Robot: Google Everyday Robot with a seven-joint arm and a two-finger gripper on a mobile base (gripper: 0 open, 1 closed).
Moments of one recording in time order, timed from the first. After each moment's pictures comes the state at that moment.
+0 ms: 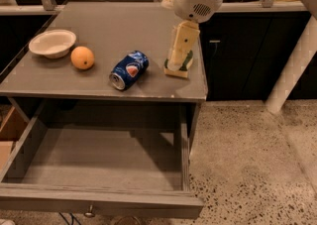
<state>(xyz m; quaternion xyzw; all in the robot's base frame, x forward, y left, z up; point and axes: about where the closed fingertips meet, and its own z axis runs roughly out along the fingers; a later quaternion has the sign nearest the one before) 0.589 -0.040 0.969 -0.71 0.65 0.04 0.27</state>
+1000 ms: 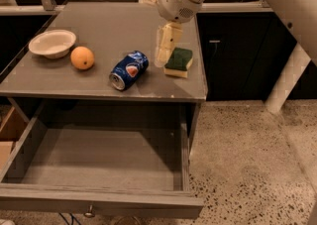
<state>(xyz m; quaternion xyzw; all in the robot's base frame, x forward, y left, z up) 0.620 0.007 0.960 -0.76 0.55 0.06 0.33</state>
